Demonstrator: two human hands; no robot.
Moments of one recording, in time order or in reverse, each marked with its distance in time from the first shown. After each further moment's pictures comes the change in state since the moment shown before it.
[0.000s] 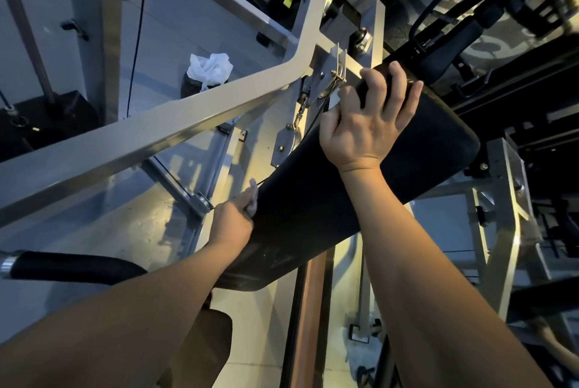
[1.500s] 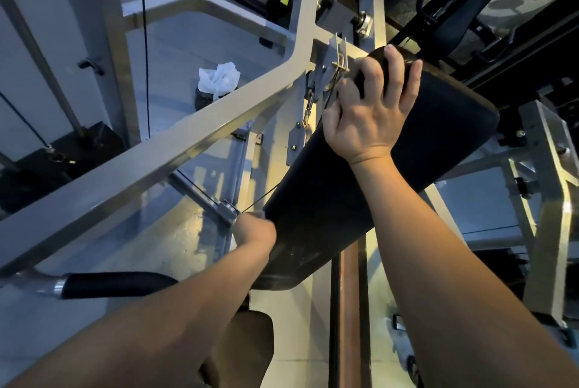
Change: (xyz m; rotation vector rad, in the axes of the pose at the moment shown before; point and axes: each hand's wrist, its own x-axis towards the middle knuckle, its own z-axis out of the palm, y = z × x) left_hand -0.006 0.016 0.015 0.080 0.244 -0.527; right_hand -0.003 0.005 0.005 -0.026 -0.006 -0.032
